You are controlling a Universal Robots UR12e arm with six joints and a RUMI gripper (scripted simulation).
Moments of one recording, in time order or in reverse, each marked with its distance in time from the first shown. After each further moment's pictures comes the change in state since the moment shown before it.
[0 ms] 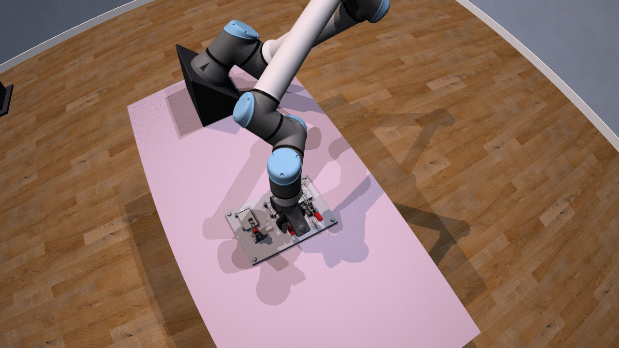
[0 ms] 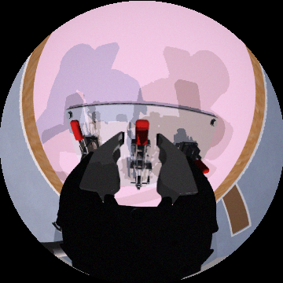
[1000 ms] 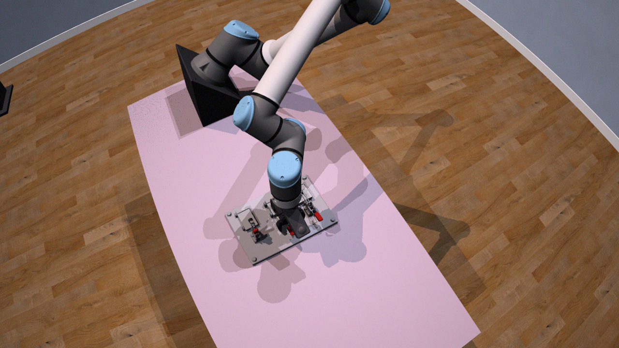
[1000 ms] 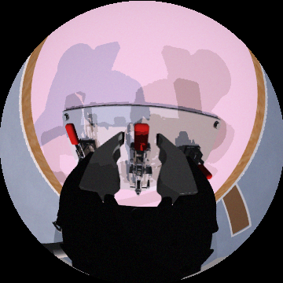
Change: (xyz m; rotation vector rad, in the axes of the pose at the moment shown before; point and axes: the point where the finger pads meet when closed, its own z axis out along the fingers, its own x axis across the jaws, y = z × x) arm 0.001 0.000 0.013 0.001 0.001 0.001
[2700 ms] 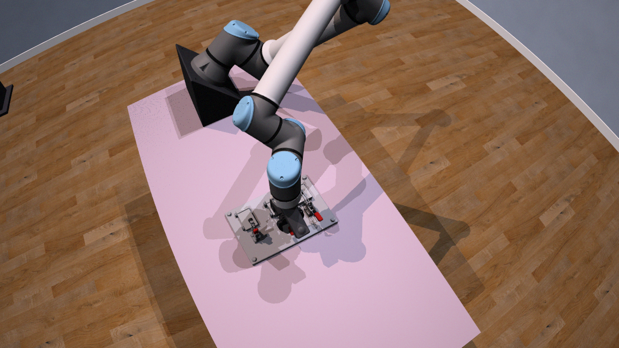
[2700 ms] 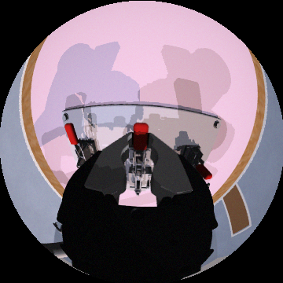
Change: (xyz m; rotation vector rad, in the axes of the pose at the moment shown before) arm 0.001 0.001 0.001 -0.001 -0.001 0.002
